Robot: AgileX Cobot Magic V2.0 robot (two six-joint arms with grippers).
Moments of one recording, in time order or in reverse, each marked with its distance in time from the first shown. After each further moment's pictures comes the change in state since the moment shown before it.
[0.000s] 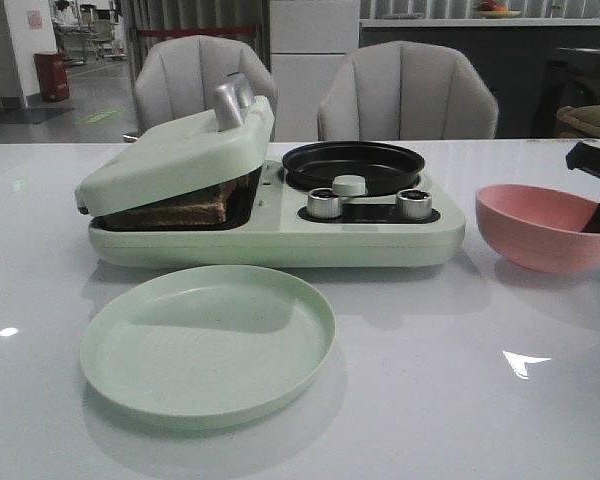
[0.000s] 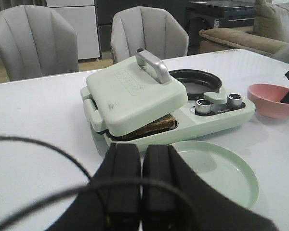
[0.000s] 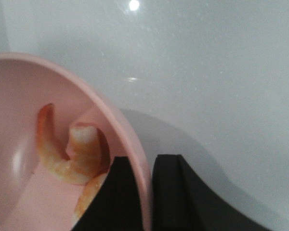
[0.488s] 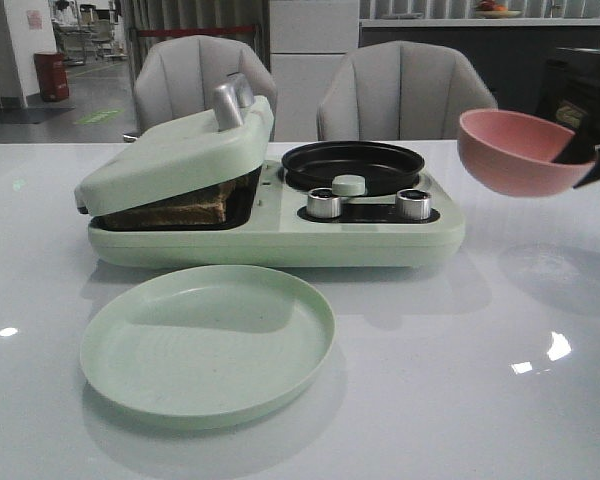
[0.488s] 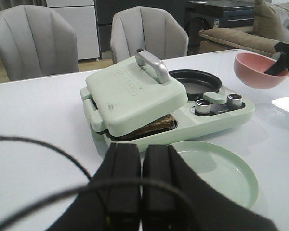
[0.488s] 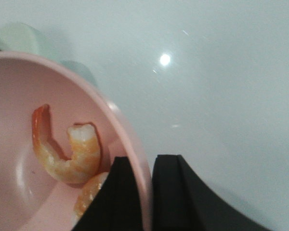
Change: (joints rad) left arm 0.000 0.000 0.000 0.000 0.000 -0.002; right arm 0.042 0.010 -0.211 0.145 0.024 -0.107
